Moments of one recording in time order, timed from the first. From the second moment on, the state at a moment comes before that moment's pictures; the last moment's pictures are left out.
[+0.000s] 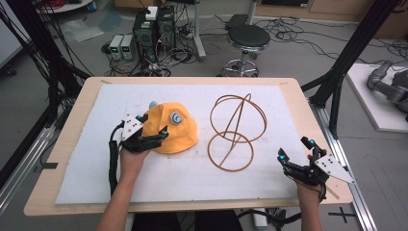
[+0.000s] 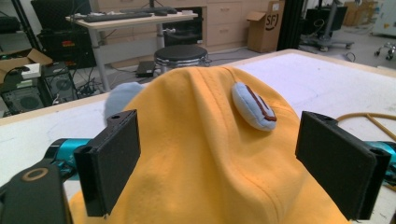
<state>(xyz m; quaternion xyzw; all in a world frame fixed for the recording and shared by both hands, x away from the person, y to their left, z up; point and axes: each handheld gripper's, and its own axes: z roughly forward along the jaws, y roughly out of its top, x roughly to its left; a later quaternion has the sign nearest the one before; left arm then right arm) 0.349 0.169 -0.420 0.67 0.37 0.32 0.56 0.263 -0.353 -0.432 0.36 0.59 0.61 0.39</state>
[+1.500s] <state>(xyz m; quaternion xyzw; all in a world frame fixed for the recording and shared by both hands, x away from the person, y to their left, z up) 0.367 0.154 -0.433 0.68 0.43 0.29 0.52 0.263 -0.350 -0.432 0.36 0.60 0.60 0.39</state>
